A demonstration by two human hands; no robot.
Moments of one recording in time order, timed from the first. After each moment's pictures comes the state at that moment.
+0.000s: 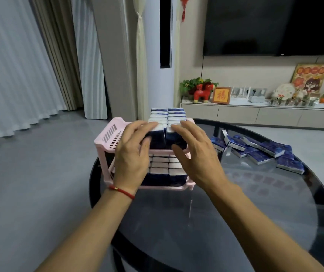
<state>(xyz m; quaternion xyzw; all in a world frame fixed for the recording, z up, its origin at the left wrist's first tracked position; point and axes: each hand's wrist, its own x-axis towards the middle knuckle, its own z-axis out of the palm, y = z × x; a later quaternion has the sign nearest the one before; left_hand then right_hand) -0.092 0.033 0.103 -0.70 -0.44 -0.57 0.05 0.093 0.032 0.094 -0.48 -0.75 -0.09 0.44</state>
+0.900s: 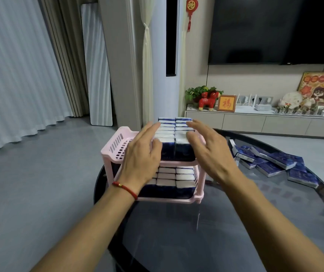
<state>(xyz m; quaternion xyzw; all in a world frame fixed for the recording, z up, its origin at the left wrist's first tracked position) -0.092 0.044 0.134 -0.72 -0.51 -0.47 -0.07 0.096 0.041 0.140 -0.53 -0.71 0.10 0.46</state>
